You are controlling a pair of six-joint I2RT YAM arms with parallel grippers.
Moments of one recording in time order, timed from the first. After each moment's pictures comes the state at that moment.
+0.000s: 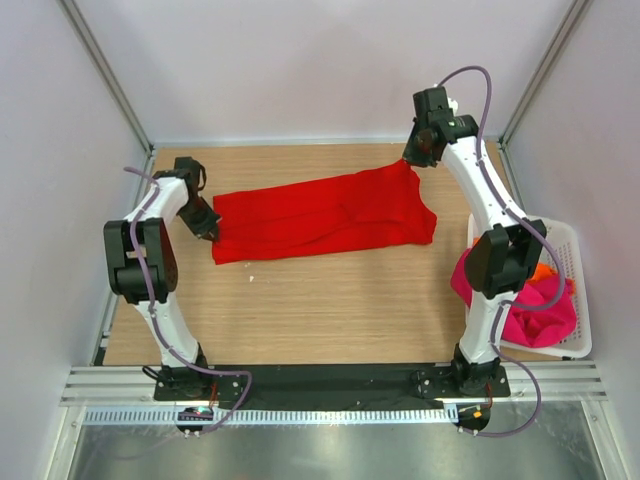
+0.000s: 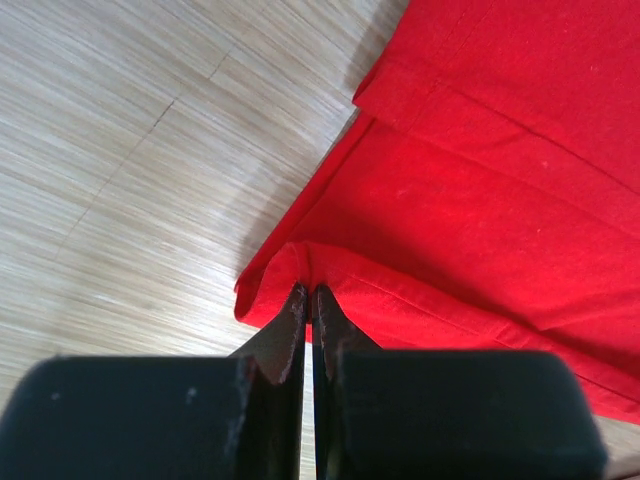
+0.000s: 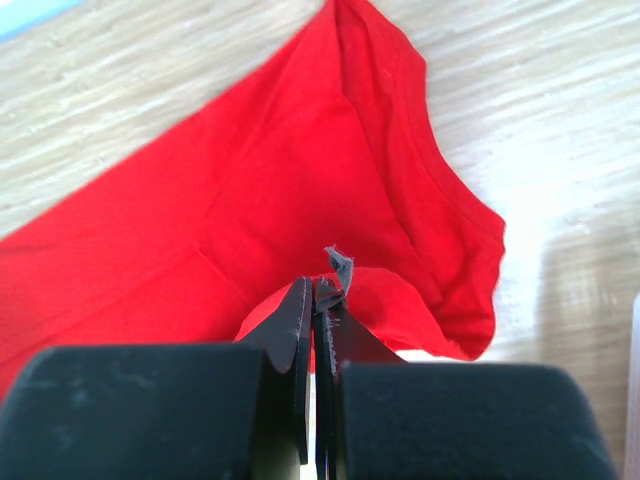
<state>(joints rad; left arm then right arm) 0.05 1.91 1.45 -0.92 0.01 -0.62 0.23 1.93 2.00 -0.93 0.22 0.52</state>
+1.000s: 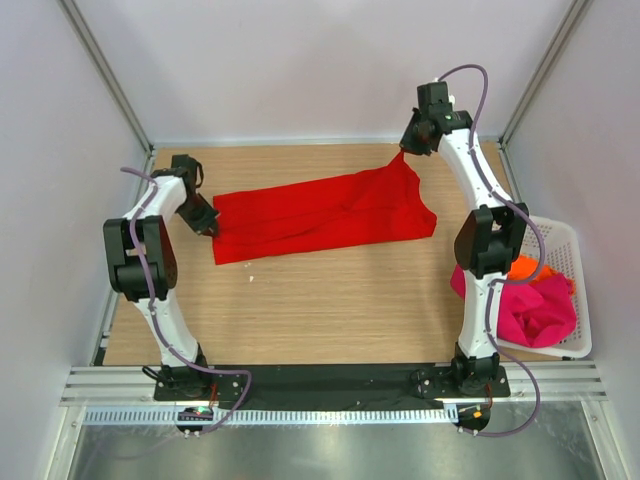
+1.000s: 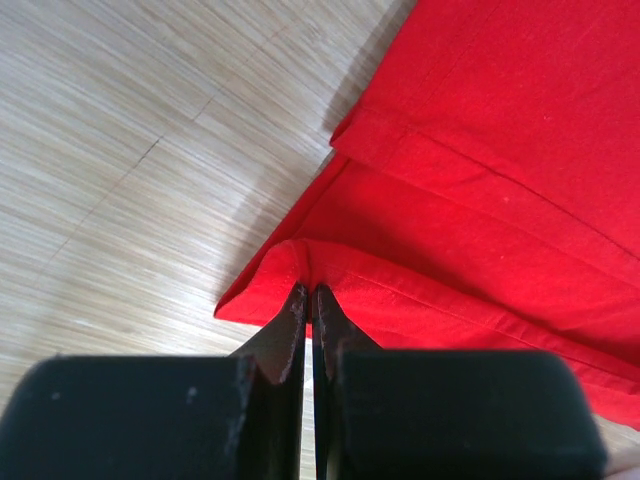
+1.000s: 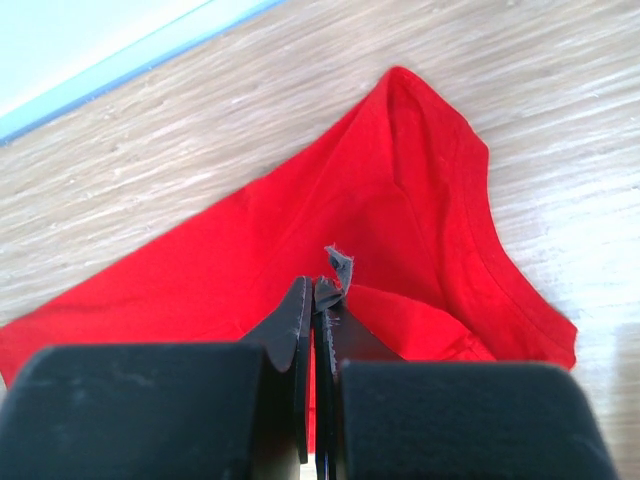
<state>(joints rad) 0.07 1.94 1.48 -0.88 0.03 -0.66 0.16 2.15 2.18 -0.82 0.08 0.53</state>
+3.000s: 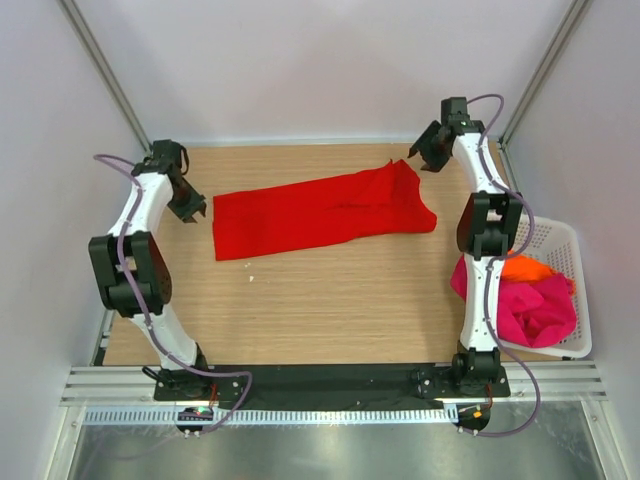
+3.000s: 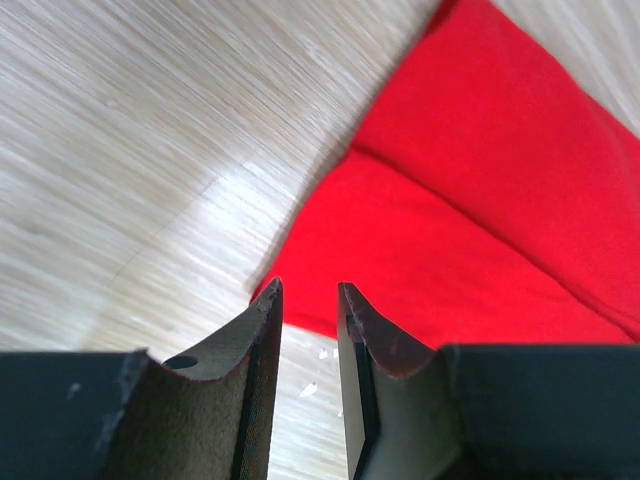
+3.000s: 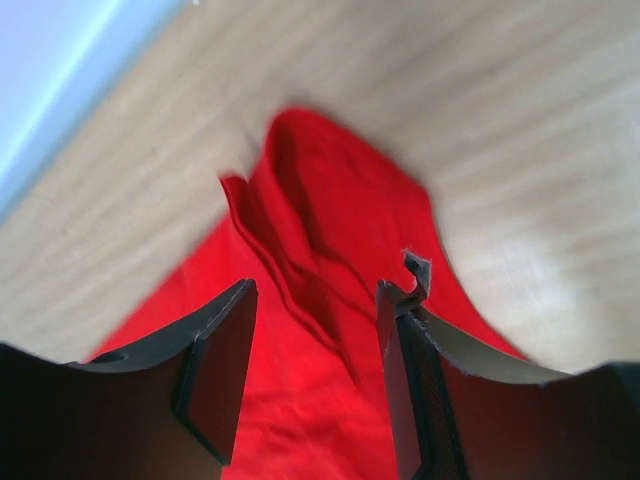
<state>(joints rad) 0.11 1.84 1.53 -0.86 -0.06 -0.65 0.01 2.46 2.37 -0.81 -0.10 0.71</state>
